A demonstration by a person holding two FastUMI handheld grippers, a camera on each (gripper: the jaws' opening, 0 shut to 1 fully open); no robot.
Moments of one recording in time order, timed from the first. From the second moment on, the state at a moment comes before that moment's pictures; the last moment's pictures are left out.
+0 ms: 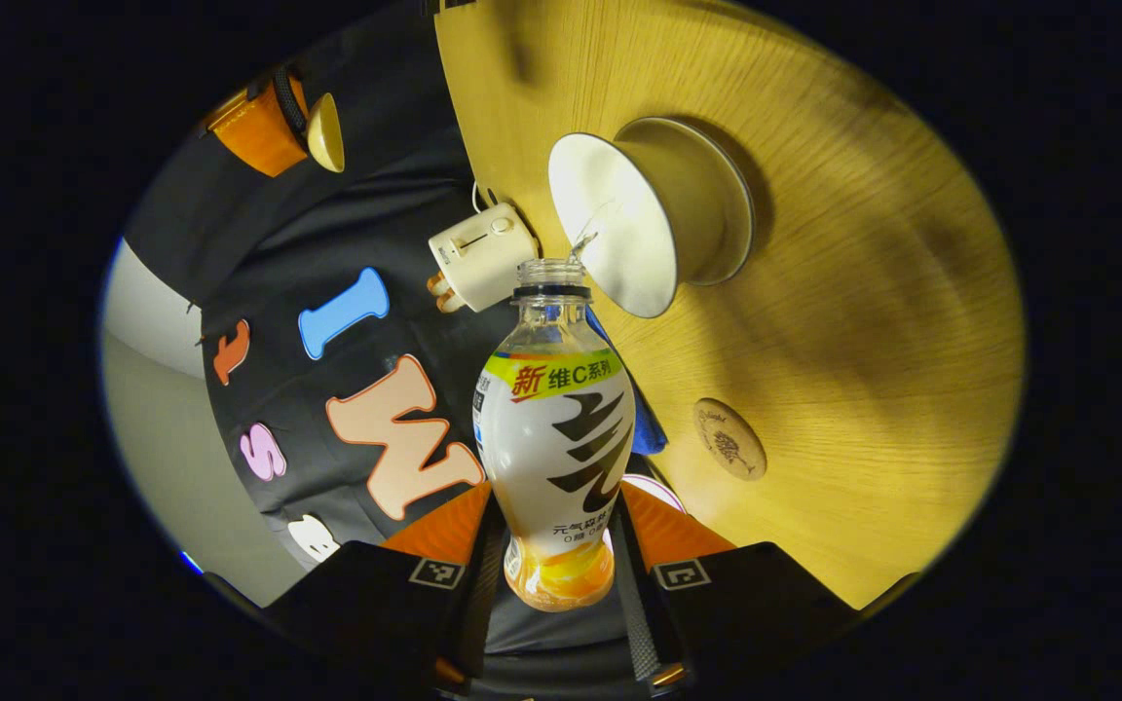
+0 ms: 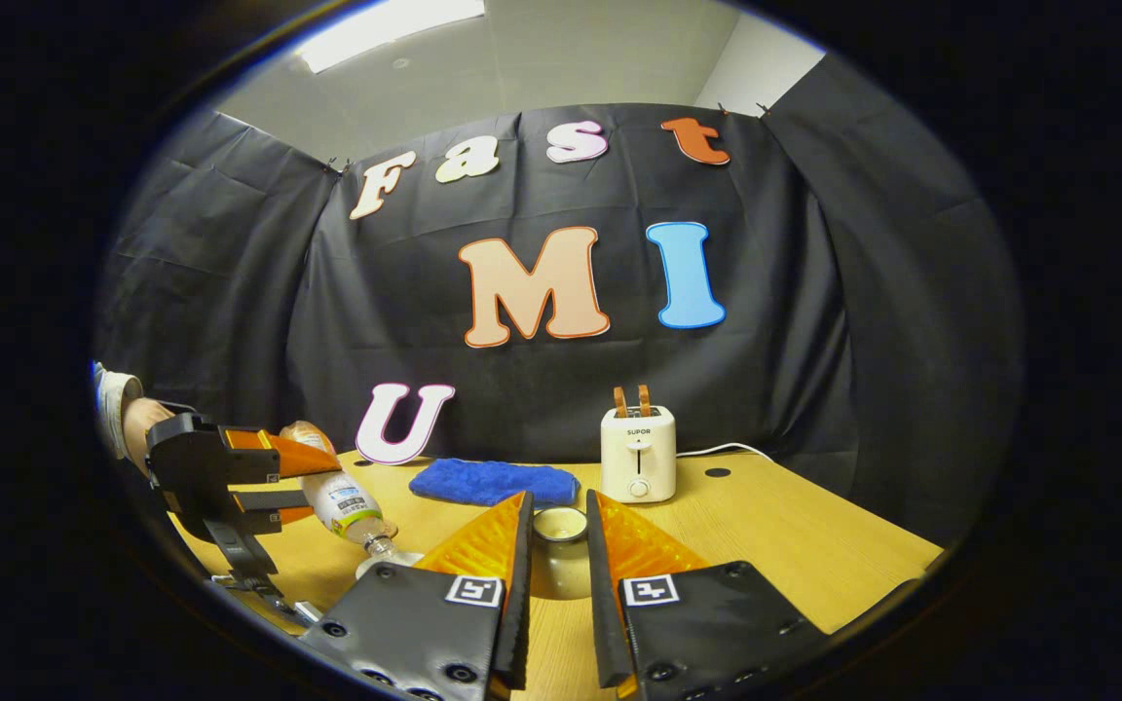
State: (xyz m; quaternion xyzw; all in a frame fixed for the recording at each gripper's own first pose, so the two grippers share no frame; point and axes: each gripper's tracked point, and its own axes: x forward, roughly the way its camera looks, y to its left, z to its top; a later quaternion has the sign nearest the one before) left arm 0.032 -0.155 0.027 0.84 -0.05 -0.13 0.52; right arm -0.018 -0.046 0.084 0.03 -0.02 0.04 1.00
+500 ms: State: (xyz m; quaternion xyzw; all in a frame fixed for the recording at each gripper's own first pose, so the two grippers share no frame) left arm 0.040 -0.154 0.041 0.86 -0.05 -0.13 0.49; right arm -0.018 -0.046 0.082 0.03 -0.01 0.04 1.00
